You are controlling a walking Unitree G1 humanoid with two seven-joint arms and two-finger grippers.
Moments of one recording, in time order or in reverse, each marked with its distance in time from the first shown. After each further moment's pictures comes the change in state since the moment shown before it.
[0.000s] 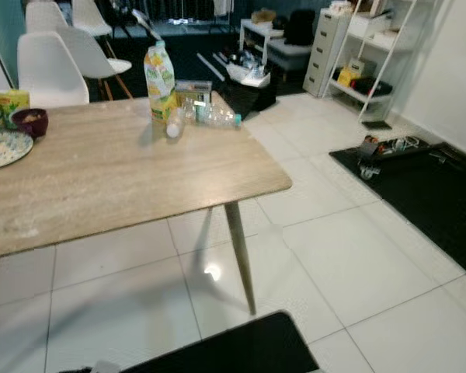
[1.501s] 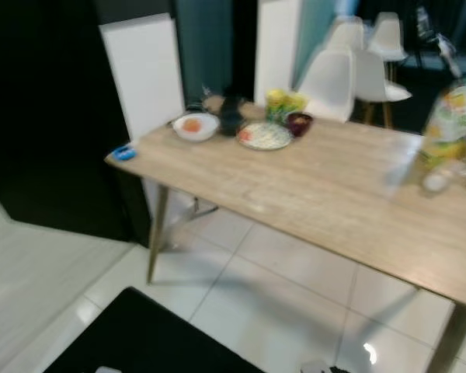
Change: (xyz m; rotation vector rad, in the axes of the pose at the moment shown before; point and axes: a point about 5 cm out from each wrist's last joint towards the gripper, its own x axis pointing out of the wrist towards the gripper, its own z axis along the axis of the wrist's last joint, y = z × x) left arm 0.004 -0.015 -0.004 0.000 0.026 -0.011; right arm 0.004 0.010 0.034 0.017 -0.086 0.041
